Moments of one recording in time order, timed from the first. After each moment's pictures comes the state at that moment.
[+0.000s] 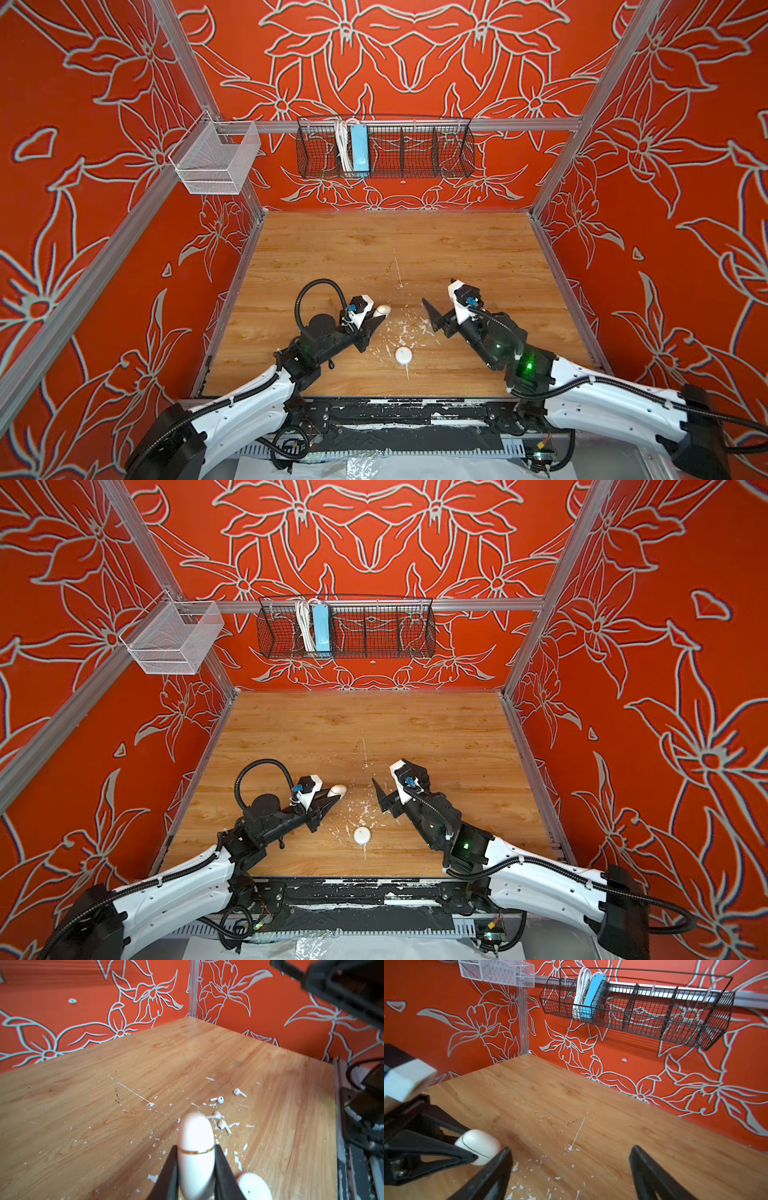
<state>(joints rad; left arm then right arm) -0.64 0.84 0.21 0.44 0.21 0.02 1.05 0.77 0.45 0.28 0.47 -0.04</state>
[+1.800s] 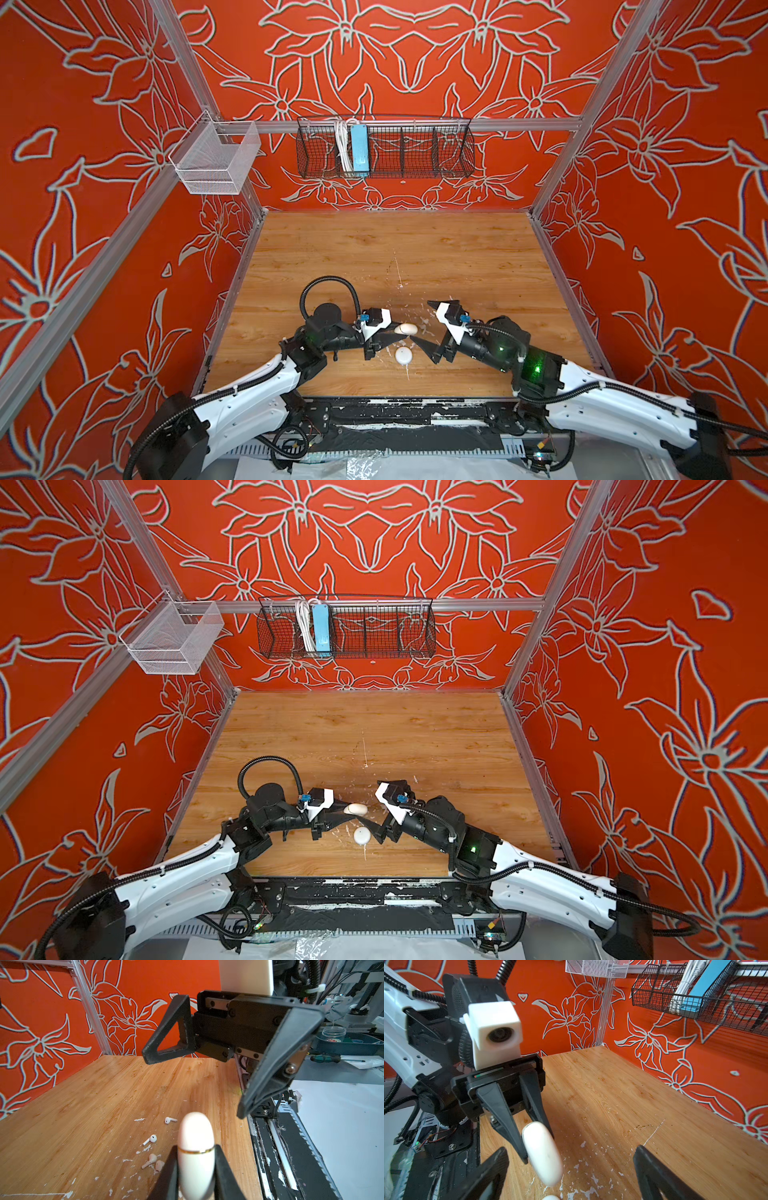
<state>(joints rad) -0.67 0.92 0.34 0.44 0.71 0.16 1.05 0.73 0.45 0.17 0.02 -0.06</state>
